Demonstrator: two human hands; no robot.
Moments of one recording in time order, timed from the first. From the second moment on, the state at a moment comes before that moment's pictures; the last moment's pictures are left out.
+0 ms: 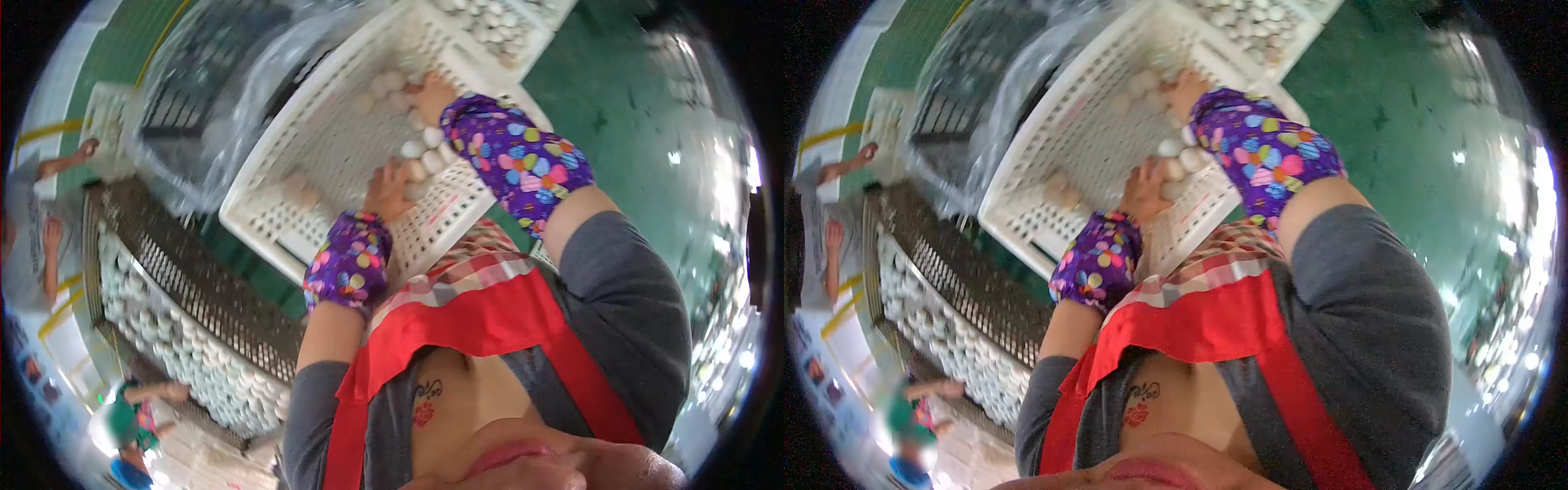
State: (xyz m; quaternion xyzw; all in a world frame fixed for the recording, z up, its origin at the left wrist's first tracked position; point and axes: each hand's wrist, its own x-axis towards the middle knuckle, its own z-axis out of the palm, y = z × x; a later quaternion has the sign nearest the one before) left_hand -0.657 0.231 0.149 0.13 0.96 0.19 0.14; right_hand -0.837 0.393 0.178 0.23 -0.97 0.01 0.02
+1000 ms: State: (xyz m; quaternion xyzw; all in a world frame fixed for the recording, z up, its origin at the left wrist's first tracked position) left_hand -0.681 0.223 0.130 0.13 0.95 0.18 0.22; right_hand -0.835 0.365 0.152 0.48 -0.87 -0.06 -0.06
